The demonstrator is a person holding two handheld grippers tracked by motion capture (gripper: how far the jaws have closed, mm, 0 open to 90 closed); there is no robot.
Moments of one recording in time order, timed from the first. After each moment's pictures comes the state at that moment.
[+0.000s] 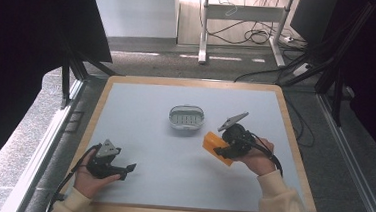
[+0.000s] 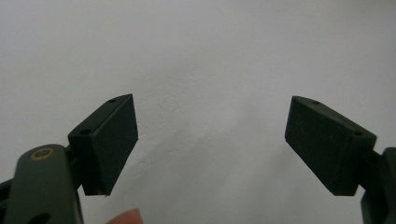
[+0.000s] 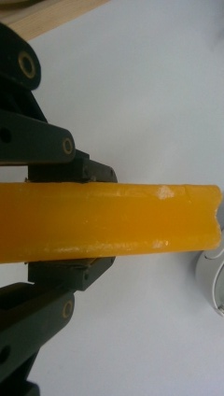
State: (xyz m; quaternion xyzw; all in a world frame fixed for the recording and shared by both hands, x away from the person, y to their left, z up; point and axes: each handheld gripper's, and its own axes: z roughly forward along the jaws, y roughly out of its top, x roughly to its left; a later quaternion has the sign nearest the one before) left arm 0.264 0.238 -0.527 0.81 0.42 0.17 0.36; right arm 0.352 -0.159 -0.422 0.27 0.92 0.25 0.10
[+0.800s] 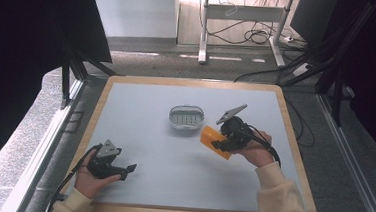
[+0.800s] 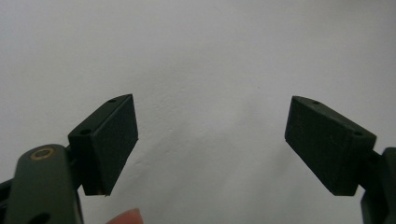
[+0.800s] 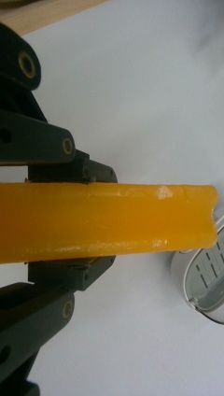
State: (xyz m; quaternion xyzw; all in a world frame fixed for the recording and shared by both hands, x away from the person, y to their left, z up) left arm 0.264 0.236 -0.528 0.81 0.42 0.17 0.36; right arm 0.367 -0.153 -0.412 0.25 0.93 0.26 0.09
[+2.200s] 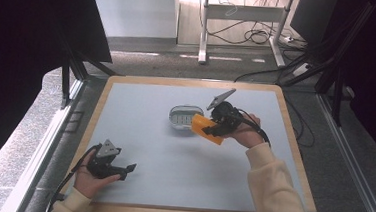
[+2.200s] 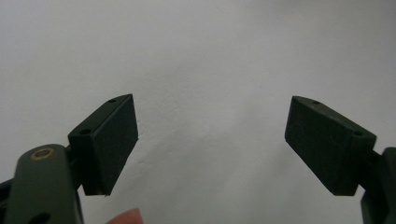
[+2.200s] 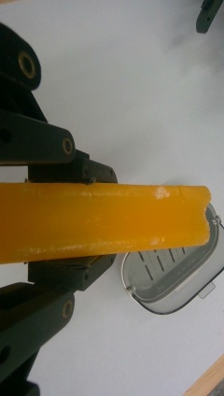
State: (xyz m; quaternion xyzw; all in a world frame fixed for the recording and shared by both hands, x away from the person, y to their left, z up) left arm 0.264 0.237 -0.527 0.82 0.42 0.17 0.36; right arm 0.406 -0.126 -0.402 0.20 0.93 0.28 0.09
